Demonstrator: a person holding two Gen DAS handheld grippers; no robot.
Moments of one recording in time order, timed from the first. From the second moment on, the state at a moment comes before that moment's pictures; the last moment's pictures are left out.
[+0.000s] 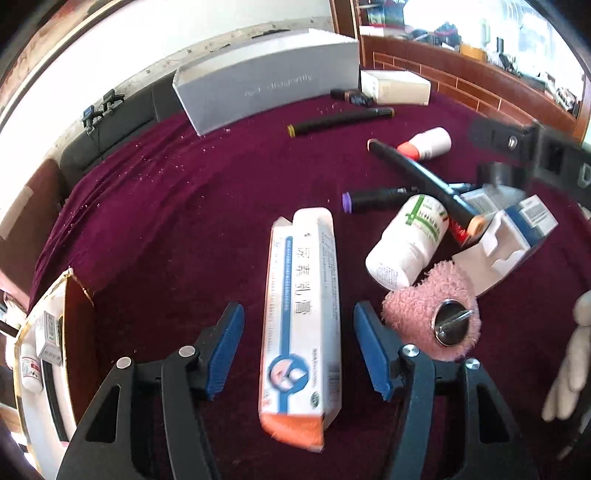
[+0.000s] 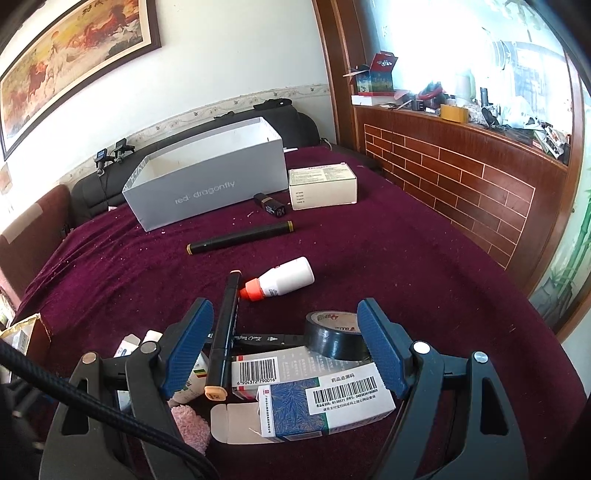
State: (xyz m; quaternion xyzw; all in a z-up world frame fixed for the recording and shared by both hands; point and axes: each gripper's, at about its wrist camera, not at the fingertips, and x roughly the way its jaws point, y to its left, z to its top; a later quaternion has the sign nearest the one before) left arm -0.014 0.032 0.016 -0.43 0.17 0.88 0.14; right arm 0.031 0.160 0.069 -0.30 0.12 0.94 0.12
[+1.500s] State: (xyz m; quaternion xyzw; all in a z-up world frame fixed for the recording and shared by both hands) left arm 0.099 -0.152 0.101 -0.33 -0.05 0.93 0.14; right arm 0.037 0.097 0.092 -0.47 0.15 0.86 -0.12
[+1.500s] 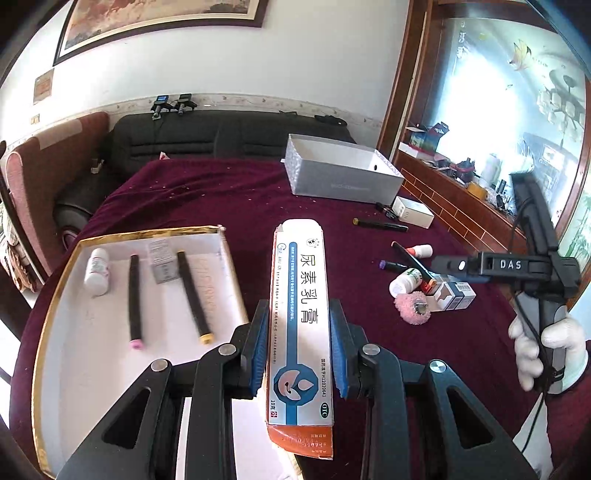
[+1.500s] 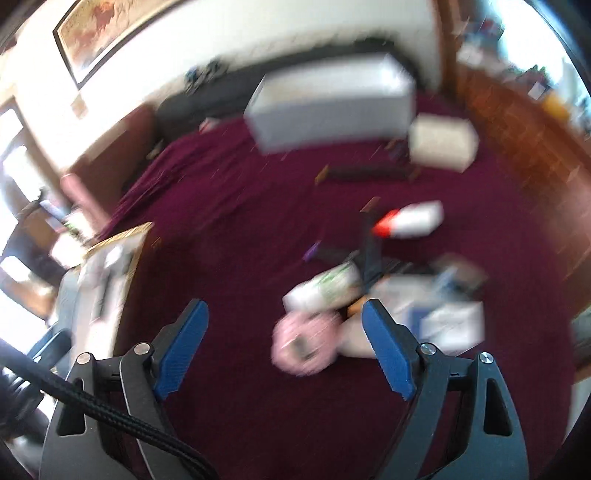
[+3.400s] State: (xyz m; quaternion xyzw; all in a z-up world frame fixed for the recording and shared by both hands) left arm 0.070 -0.301 0.054 -0.41 -0.11 0.90 0.00; right arm 0.004 -0.149 0.068 -0.49 0.06 0.82 -0.28
